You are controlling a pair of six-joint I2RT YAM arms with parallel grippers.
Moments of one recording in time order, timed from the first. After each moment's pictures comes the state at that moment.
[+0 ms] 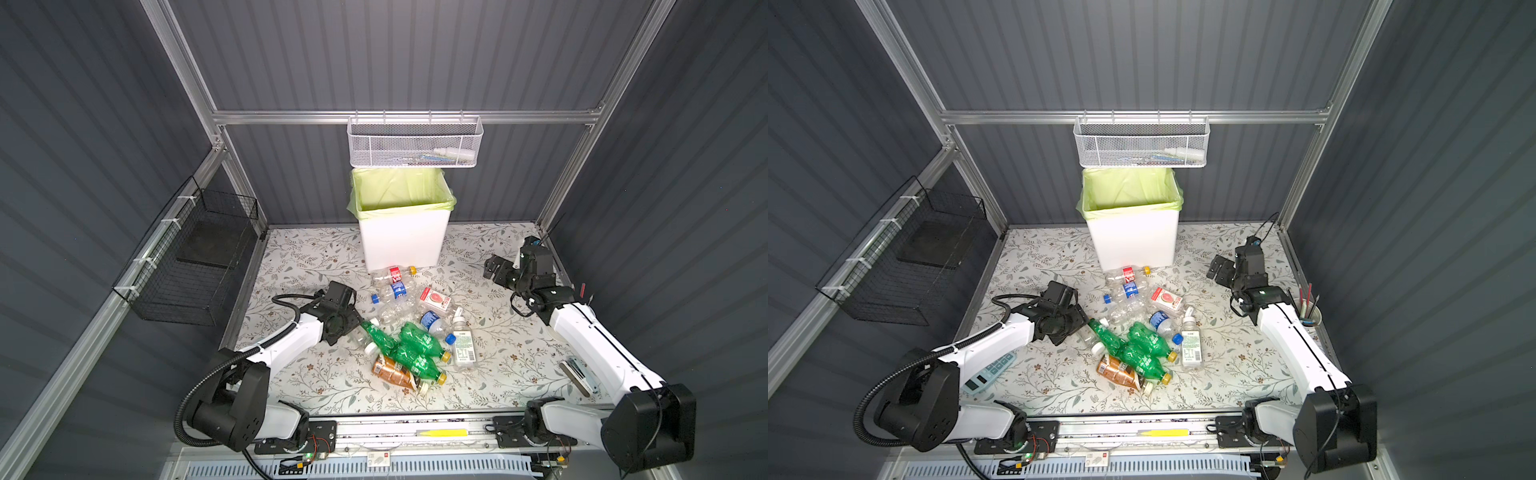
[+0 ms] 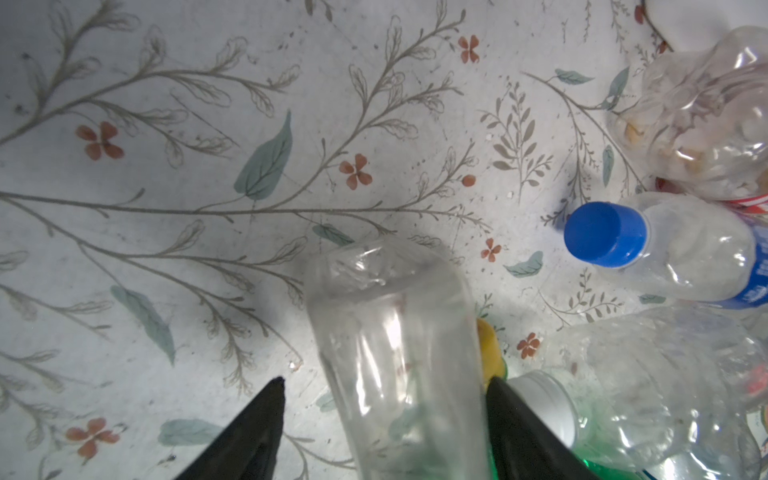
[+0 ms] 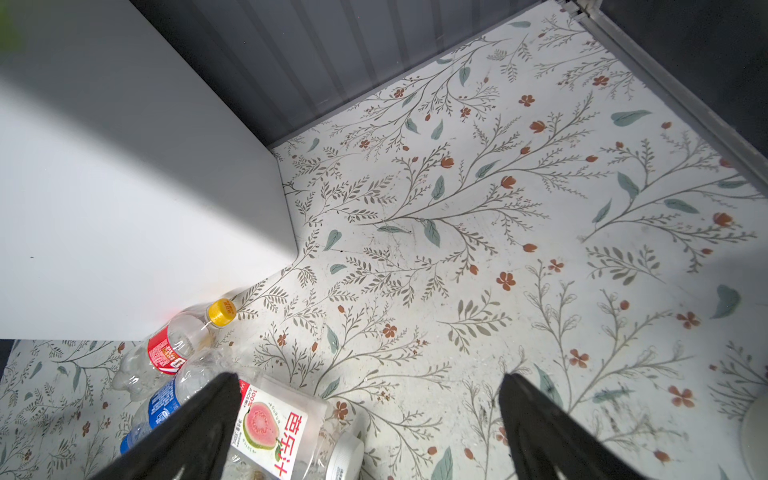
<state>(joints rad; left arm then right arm) -0.45 1.38 0.76 -0.49 -0.05 -0.98 0.16 1.22 0.94 -0.33 0.08 0.49</state>
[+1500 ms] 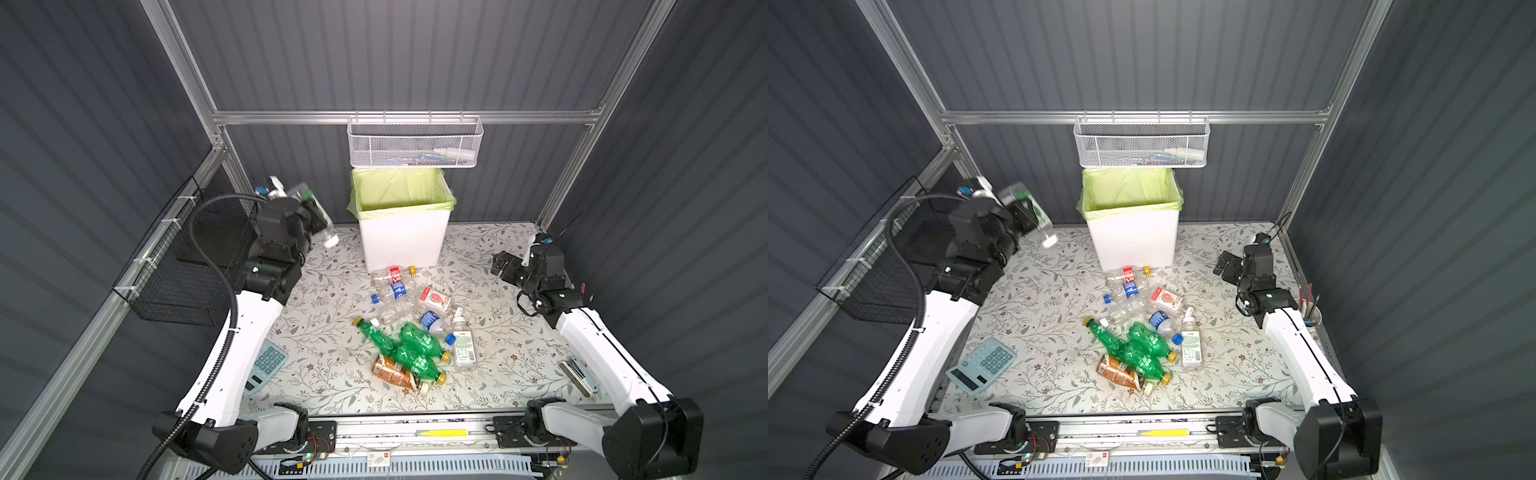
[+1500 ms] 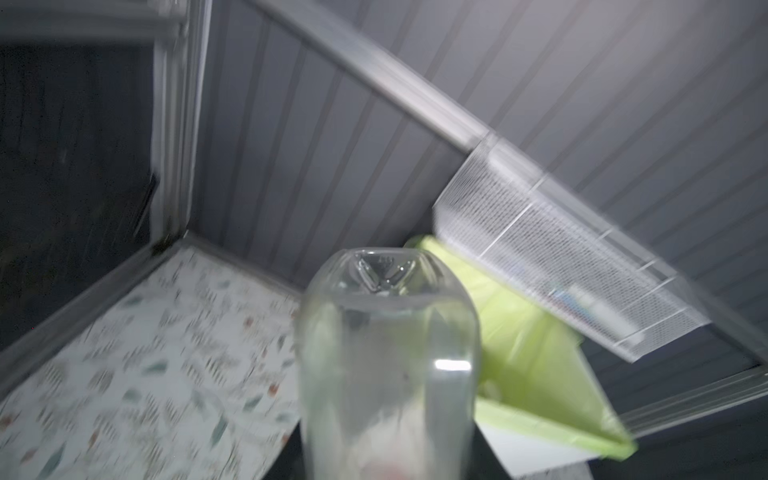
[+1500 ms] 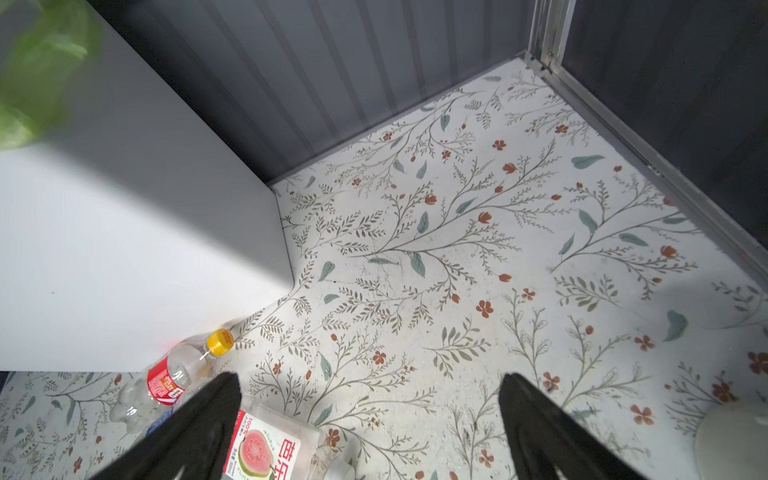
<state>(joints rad) -0.32 1.32 1.65 -0.37 -0.30 -0.52 0.12 1.15 0.93 -0.30 0.11 0.47</state>
